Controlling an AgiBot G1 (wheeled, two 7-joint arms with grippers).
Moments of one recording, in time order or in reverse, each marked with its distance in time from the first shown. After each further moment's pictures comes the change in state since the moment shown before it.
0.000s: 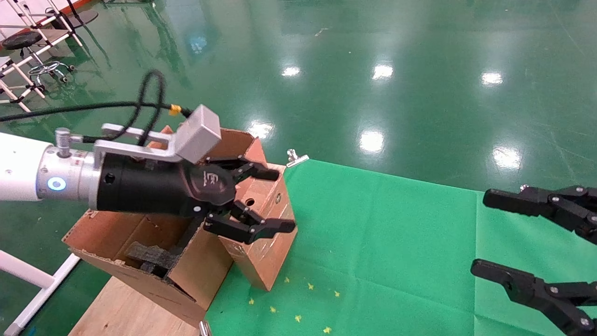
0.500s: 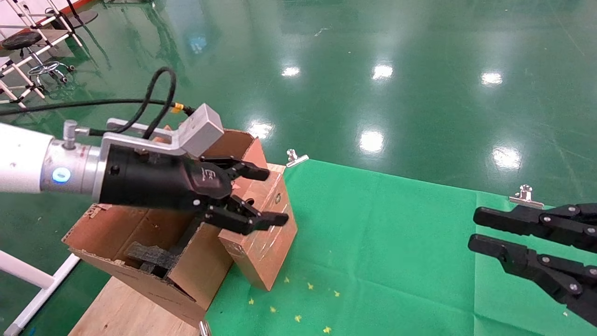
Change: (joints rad) left arm -0.125 0.013 0.083 0.000 0.207 0.010 -0.218; right arm 0.000 0.000 0.000 0.000 0.000 0.000 0.000
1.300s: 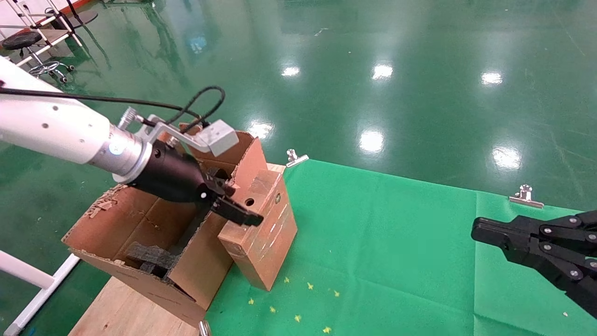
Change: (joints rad) left arm -0.267 0.166 0.275 0.114 0.379 0.133 -0.404; right arm 0.000 0.000 0.000 0.000 0.000 0.000 0.000
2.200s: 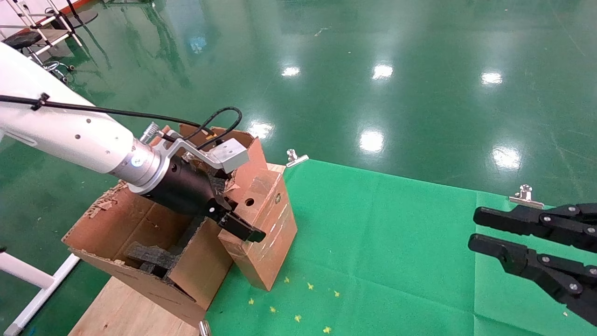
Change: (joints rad) left arm -0.022 0.042 0.112 0.036 0.026 -0.013 0.006; right arm 0.000 0.000 0.000 0.000 0.000 0.000 0.000
